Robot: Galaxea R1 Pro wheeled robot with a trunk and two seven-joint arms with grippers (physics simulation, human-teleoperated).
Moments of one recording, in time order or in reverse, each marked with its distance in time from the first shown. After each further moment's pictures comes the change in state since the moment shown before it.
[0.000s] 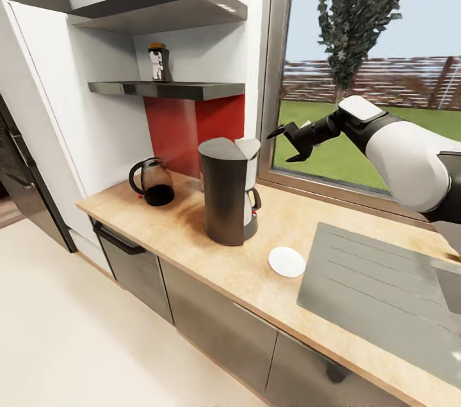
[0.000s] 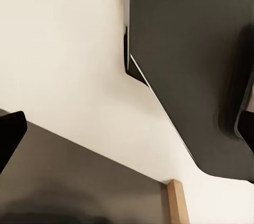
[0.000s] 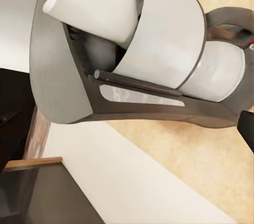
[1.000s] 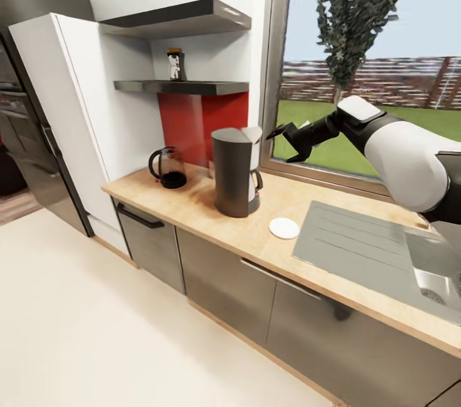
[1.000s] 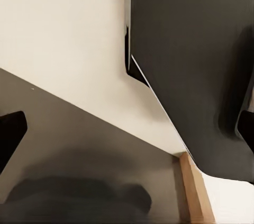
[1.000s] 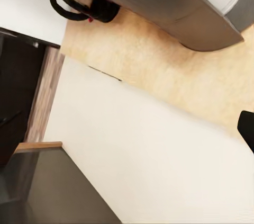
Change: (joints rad) left arm 0.000 0.001 0.003 -0.001 0.001 -0.001 0.000; right arm 0.000 0.005 0.005 0.003 0.000 0.000 0.000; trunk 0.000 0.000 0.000
